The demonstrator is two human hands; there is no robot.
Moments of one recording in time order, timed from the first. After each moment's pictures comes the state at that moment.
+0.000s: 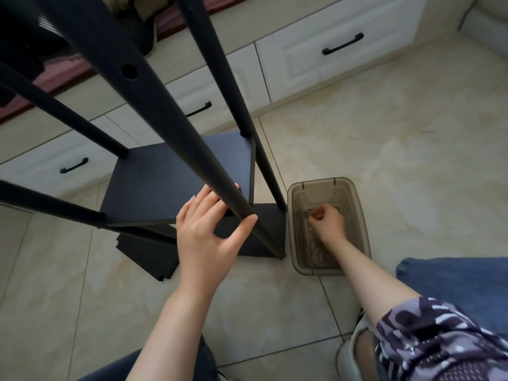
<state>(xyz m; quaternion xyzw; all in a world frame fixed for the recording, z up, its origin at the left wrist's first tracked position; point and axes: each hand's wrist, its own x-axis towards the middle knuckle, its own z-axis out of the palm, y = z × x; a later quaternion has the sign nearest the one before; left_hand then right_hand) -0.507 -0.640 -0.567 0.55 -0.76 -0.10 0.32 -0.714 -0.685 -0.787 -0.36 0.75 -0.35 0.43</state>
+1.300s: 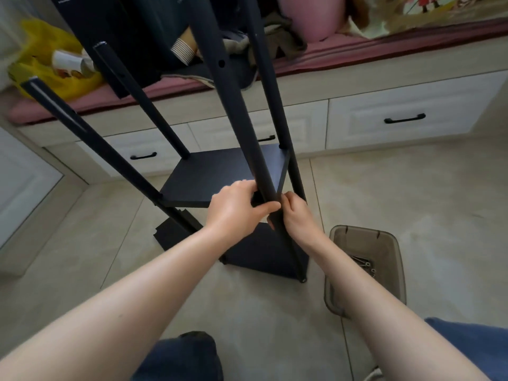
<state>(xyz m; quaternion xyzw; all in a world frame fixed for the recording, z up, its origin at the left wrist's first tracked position) -0.459 -0.678 -0.491 0.70 -0.67 -0.17 0.18 -0.589 -0.707 -0.581 -0.55 0.49 -0.41 0.54</state>
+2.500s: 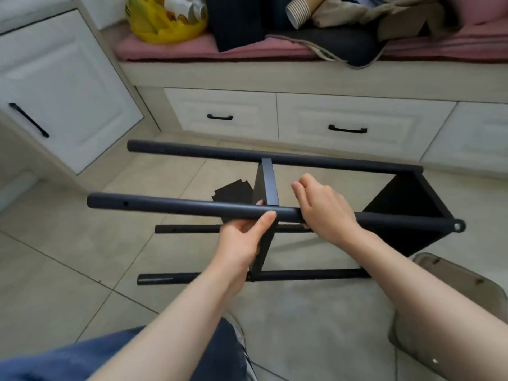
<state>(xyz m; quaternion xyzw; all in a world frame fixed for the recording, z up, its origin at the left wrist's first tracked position) -0.338 -0.598 -0.560 0.66 -0.24 -0.45 0.55 -0.467 -0.717 -0.566 -0.84 0.44 -0.22 0.23</state>
